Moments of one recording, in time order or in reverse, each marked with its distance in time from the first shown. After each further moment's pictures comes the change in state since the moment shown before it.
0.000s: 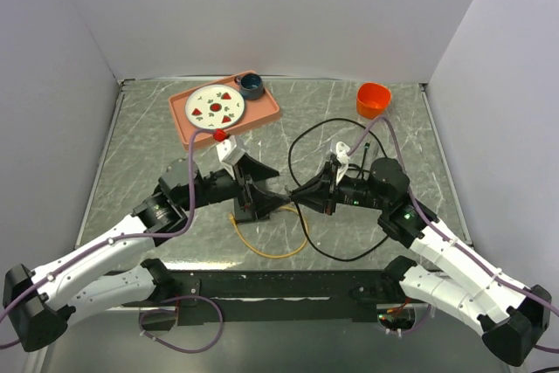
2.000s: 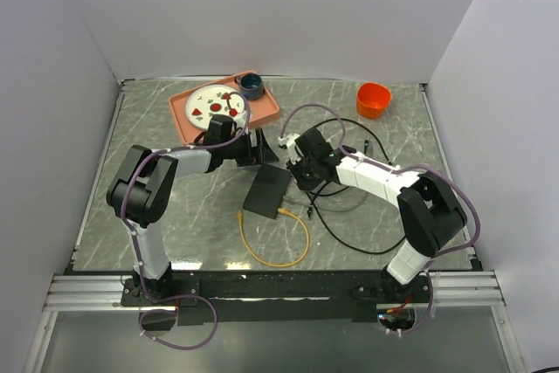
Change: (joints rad) left arm 0.443 0.979 0.305 -0.017 0.077 -0.153; right arm -0.034 0.845 0.388 -0.478 0.600 -0.253
